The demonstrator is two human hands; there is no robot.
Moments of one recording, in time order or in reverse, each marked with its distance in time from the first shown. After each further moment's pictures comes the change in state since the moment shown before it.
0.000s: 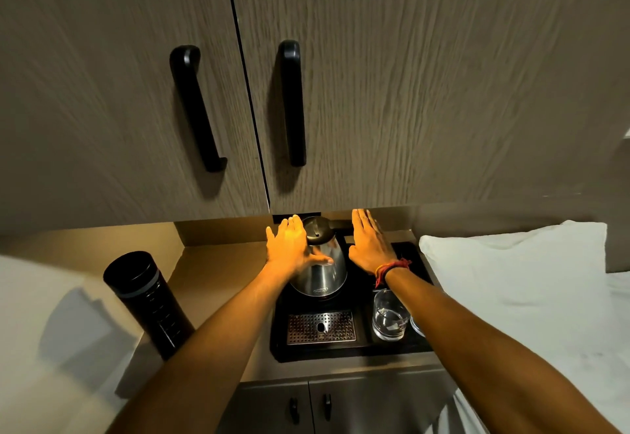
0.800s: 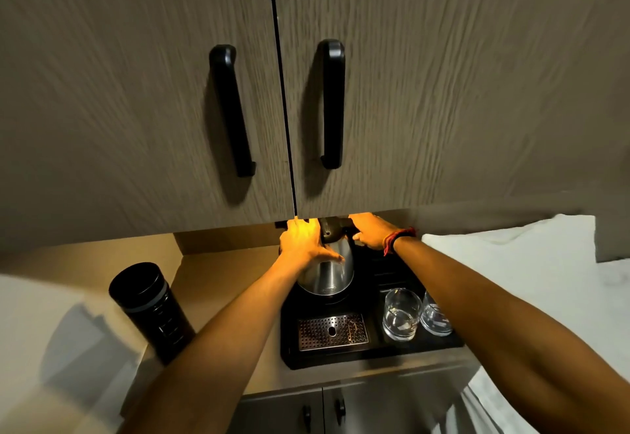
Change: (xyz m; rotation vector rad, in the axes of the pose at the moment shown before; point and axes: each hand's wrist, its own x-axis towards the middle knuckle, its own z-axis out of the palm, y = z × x) left_hand 0.018 0.005 -0.020 -0.005 -0.087 0.027; right_hand 0.032 -0.022 -0.035 -0.122 -0.179 -0.051
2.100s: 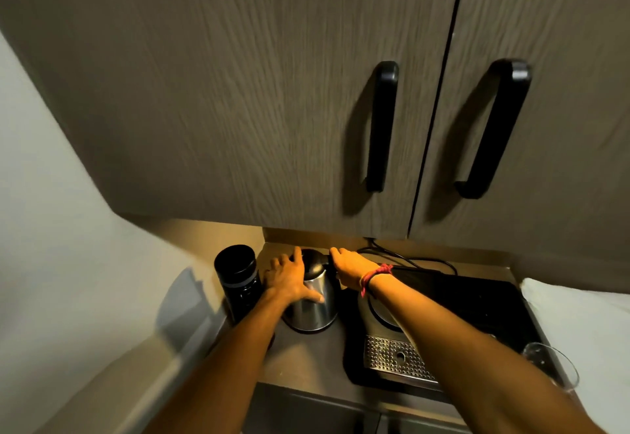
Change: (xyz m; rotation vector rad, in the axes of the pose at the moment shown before) left_hand -0.069 -0.178 0.011 -0.005 -0.151 -0.433; right_hand 0.042 -0.177 0.089 -0.184 -0.189 -0.346
